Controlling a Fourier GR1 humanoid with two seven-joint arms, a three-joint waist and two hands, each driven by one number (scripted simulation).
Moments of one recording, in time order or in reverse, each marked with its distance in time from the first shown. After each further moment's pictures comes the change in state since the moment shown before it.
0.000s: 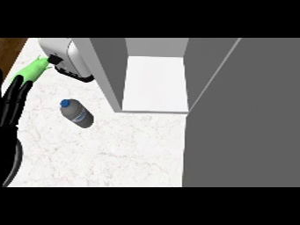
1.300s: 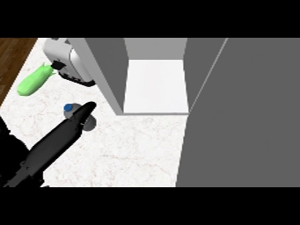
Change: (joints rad) left arm -0.164 -0.117 -0.322 -0.061 -0.901 0.941 0.762; right arm 0.196 0.047 0.406 -0.371 0.011 0.045 0.271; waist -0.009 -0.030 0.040
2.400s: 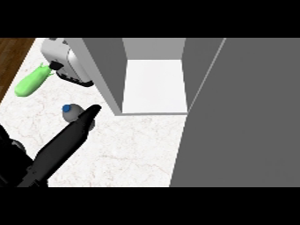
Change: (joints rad) left arm -0.009 0.002 -0.076 -0.023 -0.283 -0.032 0.291; right arm -0.006 -0.042 0.194 -0.014 0.065 -0.159 0.049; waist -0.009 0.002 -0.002
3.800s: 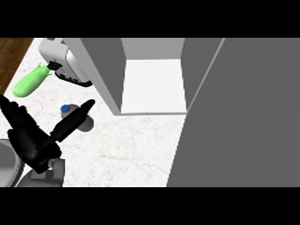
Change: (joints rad) left arm 0.065 0.171 0.130 0.448 0.746 0.277 -0.505; right arm -0.037 -0.105 0.106 0.011 0.047 -0.154 -0.017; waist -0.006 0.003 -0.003
